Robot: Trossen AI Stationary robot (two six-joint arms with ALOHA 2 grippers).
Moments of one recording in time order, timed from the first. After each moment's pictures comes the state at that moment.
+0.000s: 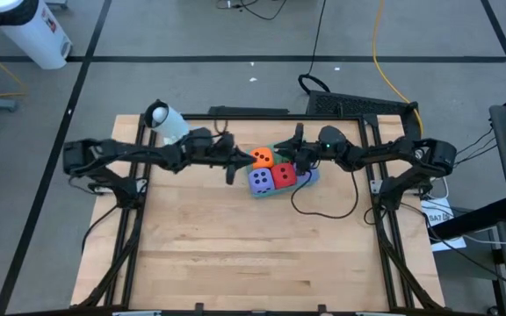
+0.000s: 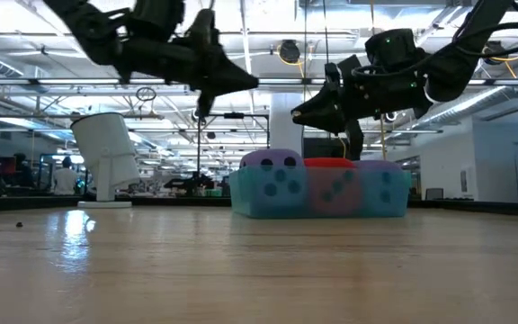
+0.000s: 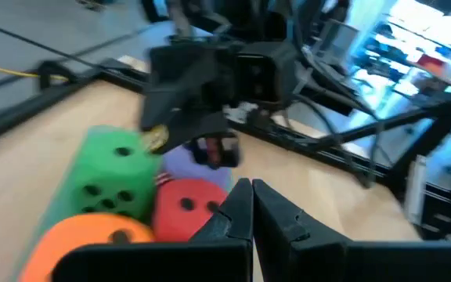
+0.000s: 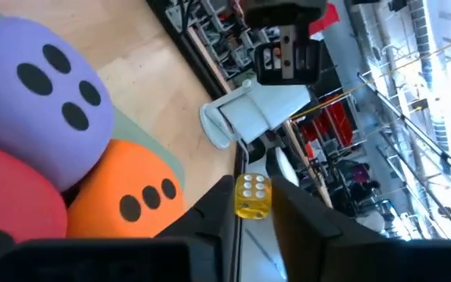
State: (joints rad) left arm 0.29 1.47 0.74 0.55 0.29 -0.29; right arm -0.46 1.50 0.54 0.85 -0.31 -1.10
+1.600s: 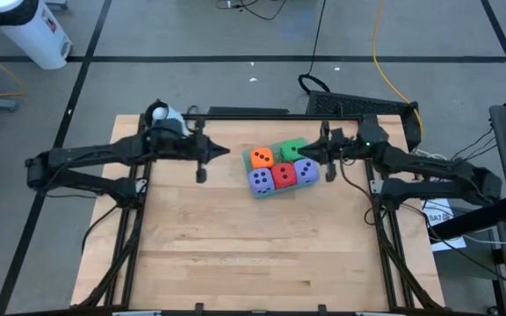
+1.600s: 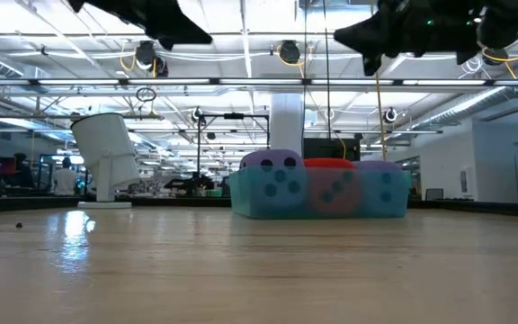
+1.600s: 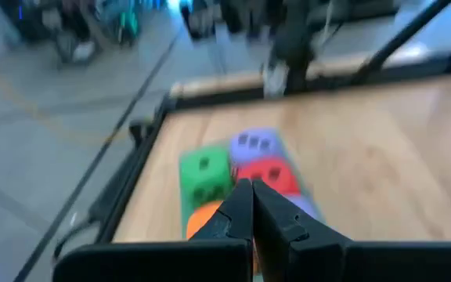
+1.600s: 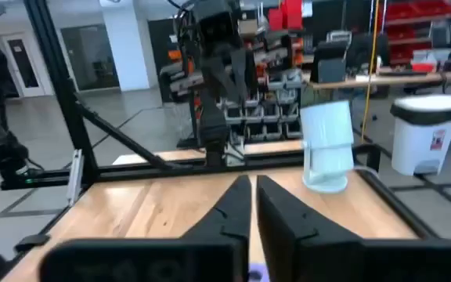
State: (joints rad) left arm 0.26 1.08 0.89 -0.14 0.11 0.26; right arm -0.44 0.93 0.54 0.43 -0.47 0.09
